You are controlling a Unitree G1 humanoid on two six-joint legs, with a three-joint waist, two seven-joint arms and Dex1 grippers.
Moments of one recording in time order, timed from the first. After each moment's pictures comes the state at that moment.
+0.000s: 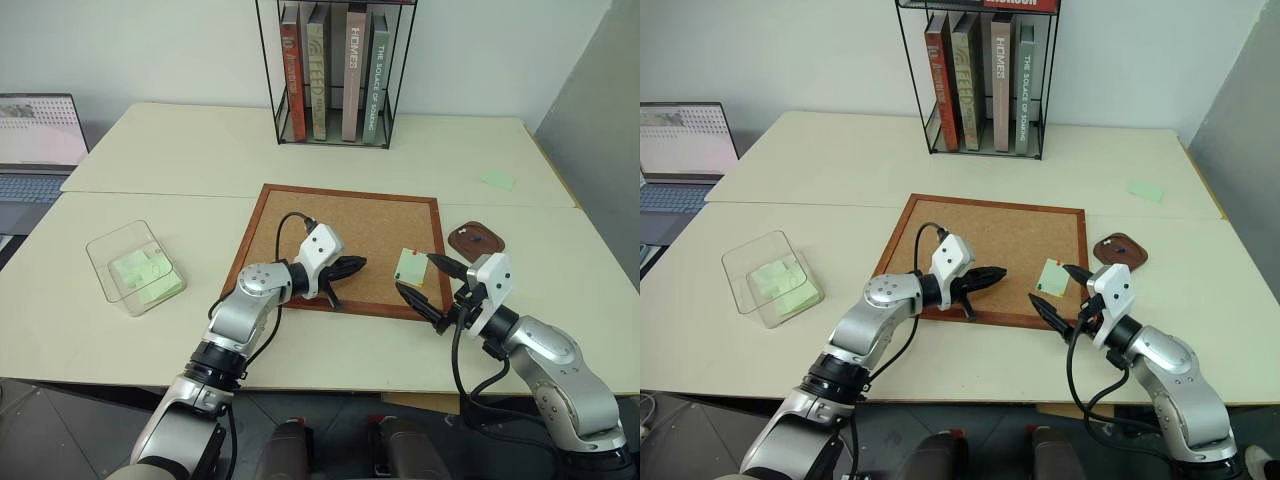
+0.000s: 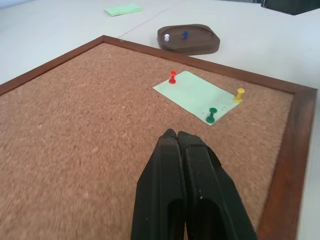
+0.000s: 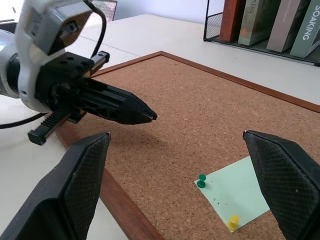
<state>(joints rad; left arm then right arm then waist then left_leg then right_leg) -0.55 0.30 -0.26 0.22 -0.15 0.24 -0.80 -0.02 -0.45 -0.02 -0.43 0.40 0.36 0.58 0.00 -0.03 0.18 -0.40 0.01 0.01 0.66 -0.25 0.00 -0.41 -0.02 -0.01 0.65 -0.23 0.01</state>
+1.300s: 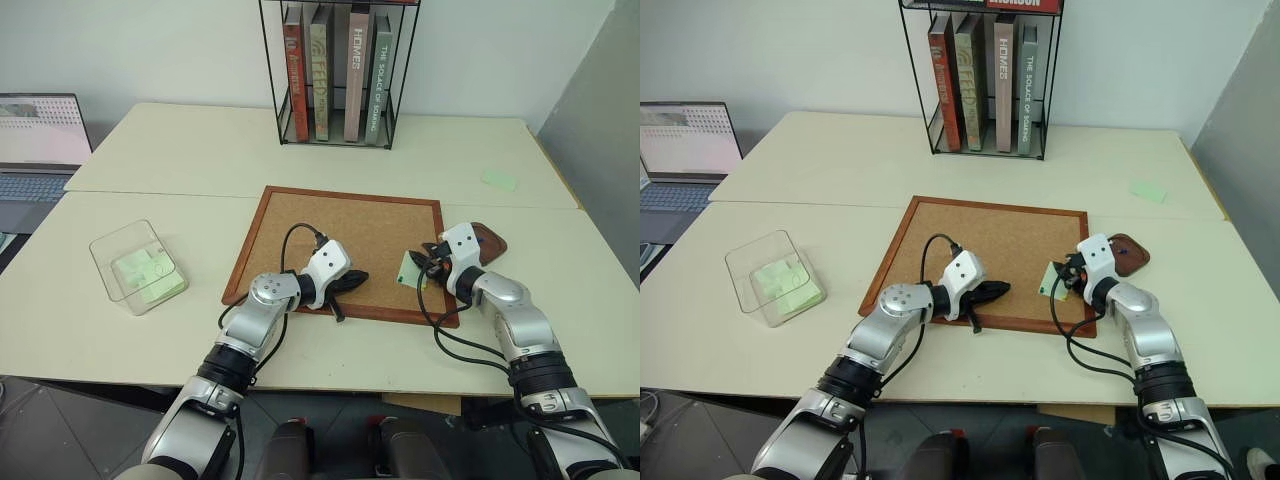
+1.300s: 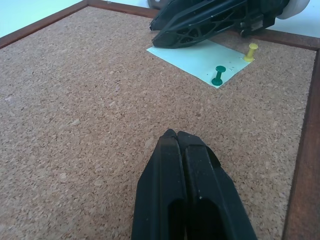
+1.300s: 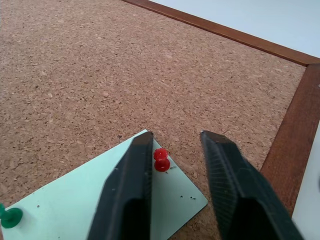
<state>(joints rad) -0.53 0.27 -0.29 0.31 -0.05 0.17 -0.82 -0.46 -0.37 0.04 0.30 0.14 0.25 0.52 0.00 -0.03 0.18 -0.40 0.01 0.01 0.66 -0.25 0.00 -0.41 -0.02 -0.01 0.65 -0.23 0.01</state>
